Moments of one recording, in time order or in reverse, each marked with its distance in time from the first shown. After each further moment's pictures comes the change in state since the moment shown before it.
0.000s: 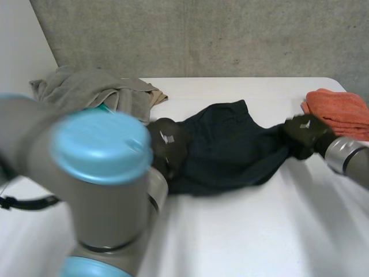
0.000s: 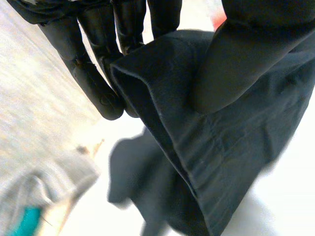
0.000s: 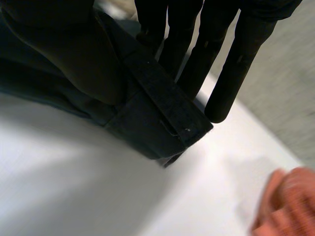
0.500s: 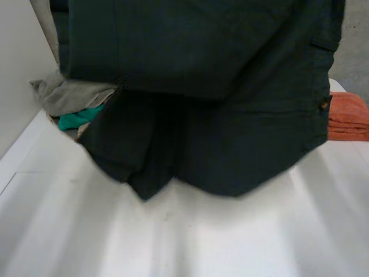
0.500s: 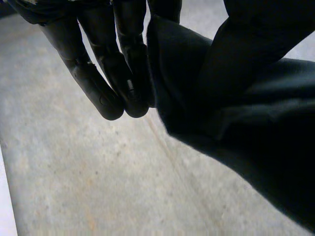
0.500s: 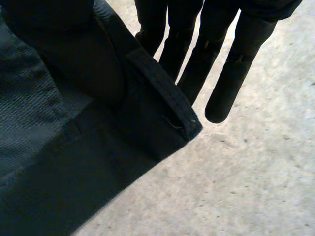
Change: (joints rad) left arm 0.194 0.273 0.619 -0.064 0.102 -0.043; right arm 0.063 -0.267 -0.688 0.227 0.132 0.594; left_hand 0.000 0.004 0.005 0.004 0.000; right_hand 0.000 0.000 0.002 0.002 0.001
